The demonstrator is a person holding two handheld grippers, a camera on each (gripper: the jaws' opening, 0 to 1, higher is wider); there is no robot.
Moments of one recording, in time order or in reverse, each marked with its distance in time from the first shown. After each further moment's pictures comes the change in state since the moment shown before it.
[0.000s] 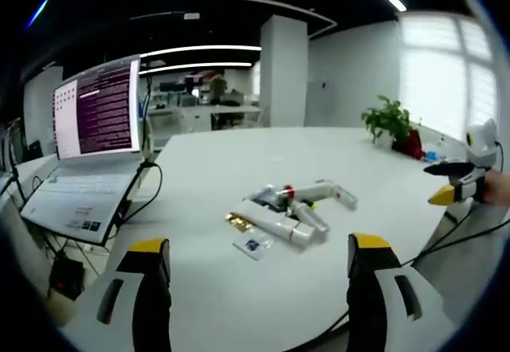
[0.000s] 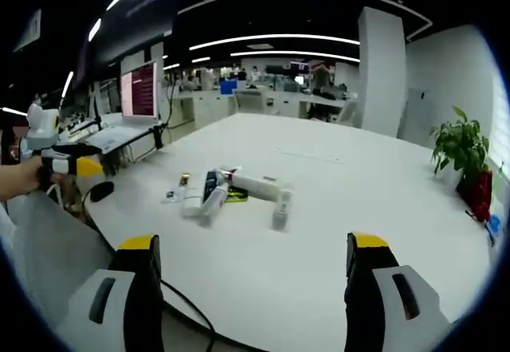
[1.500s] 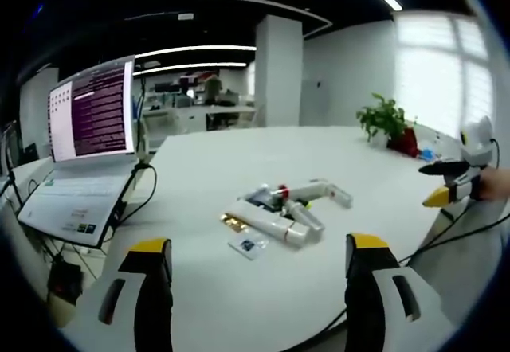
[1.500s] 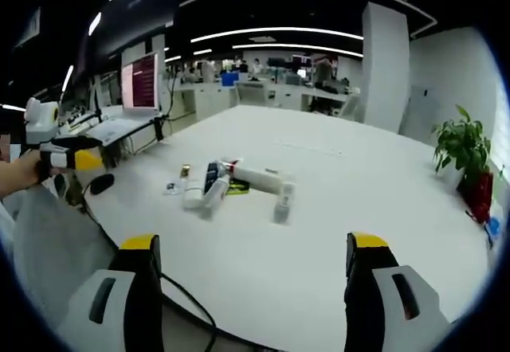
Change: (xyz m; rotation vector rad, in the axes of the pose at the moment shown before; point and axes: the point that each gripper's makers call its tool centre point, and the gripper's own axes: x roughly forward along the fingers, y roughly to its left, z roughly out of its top) left arm 0.005 -0.005 -0.004 0.026 0.006 -0.044; right arm 0.003 0.004 -0.007 -0.011 0.048 0.016
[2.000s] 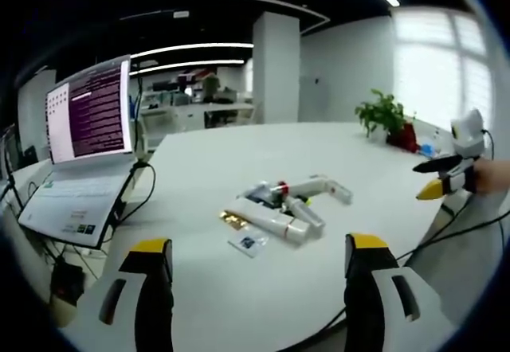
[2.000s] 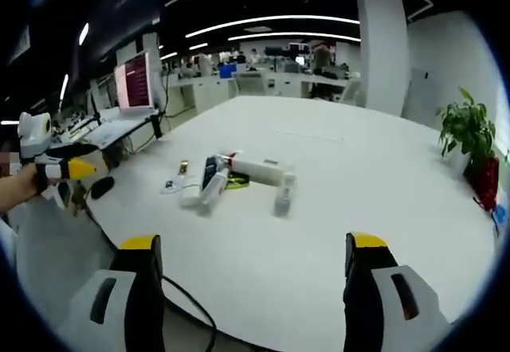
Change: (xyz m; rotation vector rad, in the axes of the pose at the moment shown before) left arm -0.001 -0.007 0.002 0.010 0.018 0.000; right arm 0.022 -0.012 -0.005 0.047 0.065 0.020
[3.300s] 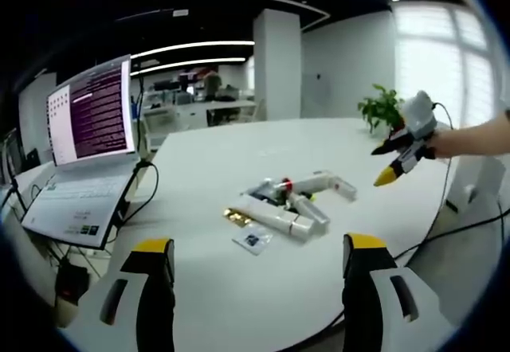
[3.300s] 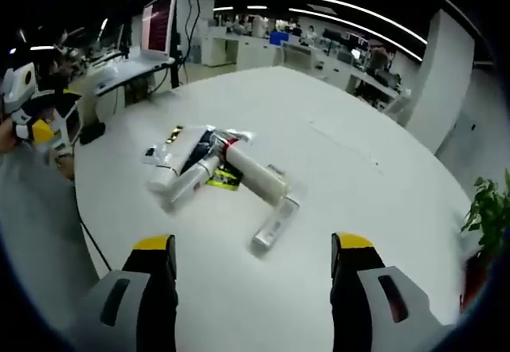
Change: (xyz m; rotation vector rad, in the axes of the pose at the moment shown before) left arm 0.003 0.018 -0.008 0.014 0.014 0.018; right arm 0.110 -0.027 0.035 -0.336 0.180 0.154
